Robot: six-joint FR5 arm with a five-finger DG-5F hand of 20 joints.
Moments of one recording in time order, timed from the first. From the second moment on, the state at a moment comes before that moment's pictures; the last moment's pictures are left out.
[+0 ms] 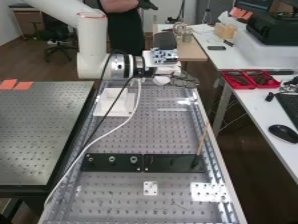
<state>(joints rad) 1.72 -2.08 -1.60 -2.74 -1.66 -0.40</state>
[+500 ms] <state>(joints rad) 1.72 -2.07 -1.61 -2.76 -1.66 -0.42</state>
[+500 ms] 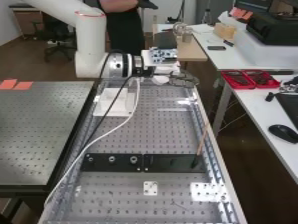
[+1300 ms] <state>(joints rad) 1.60 -1.79 -1.74 -2.70 -1.60 -0.54</state>
